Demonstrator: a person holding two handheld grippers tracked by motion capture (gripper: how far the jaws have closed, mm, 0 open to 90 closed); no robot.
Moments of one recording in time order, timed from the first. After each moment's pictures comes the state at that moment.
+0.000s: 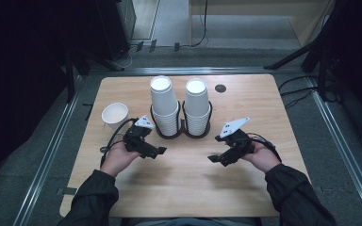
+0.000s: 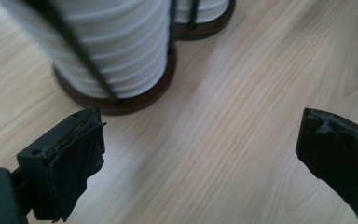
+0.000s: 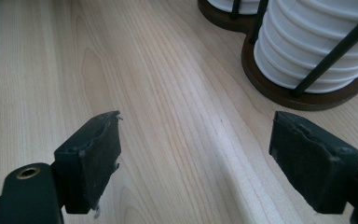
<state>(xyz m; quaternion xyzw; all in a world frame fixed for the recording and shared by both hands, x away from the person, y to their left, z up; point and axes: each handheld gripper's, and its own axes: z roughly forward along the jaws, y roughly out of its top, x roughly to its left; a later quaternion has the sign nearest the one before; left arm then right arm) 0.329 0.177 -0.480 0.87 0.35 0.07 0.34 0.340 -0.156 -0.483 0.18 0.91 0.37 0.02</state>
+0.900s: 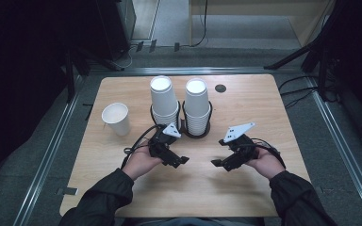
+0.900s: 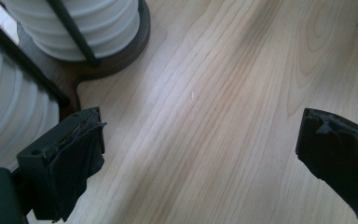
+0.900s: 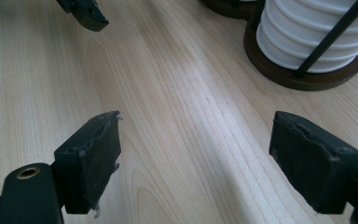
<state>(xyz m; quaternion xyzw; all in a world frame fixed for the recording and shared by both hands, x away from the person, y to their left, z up) 0.324 0.109 -0.489 0.90 0.27 0.05 0.33 0.325 -0.166 -0.485 0.19 0.91 0.37 0.03</state>
